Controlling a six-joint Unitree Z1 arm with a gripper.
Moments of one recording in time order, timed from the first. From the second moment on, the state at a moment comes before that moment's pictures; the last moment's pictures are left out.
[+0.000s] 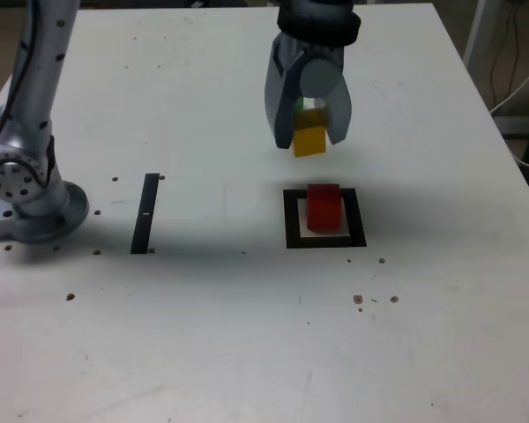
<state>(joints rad) 0.16 2.04 -1.71 1.44 -0.06 0.05</state>
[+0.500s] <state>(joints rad) 0.01 2.06 -1.73 1.44 -0.07 0.00</state>
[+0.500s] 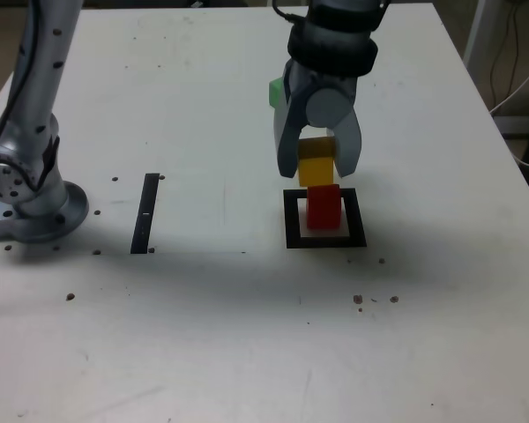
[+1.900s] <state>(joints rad) -0.02 2.10 -1.68 1.36 -0.03 0.03</state>
